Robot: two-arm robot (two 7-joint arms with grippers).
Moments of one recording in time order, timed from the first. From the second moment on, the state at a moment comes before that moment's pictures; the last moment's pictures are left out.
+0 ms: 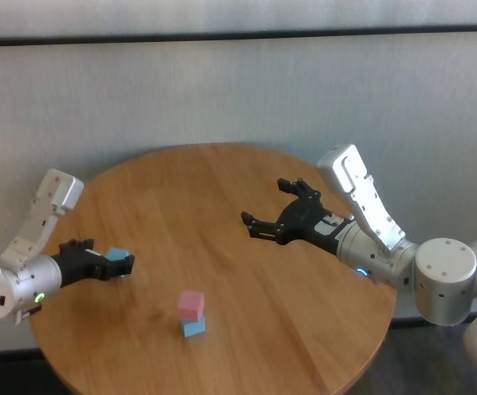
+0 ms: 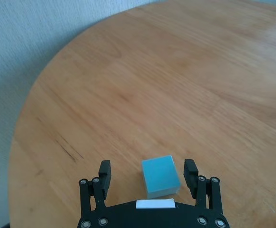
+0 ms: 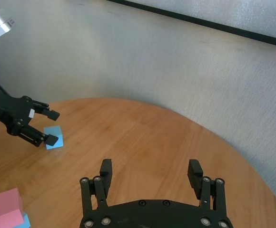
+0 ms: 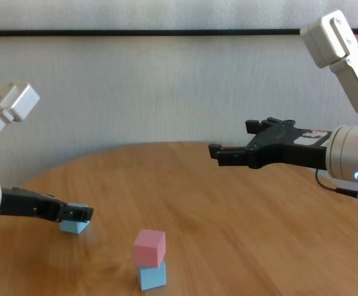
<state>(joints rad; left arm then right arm) -0.49 0.37 0.37 -1.04 -0.25 0.31 -0.42 0.52 0.34 -0.54 -1.16 0.25 0.01 0.42</state>
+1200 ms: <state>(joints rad) -0.53 0.35 0.38 -0.97 -0.24 0.32 -0.47 0.52 0.34 -0.54 -1.16 0.25 0.01 0.42</state>
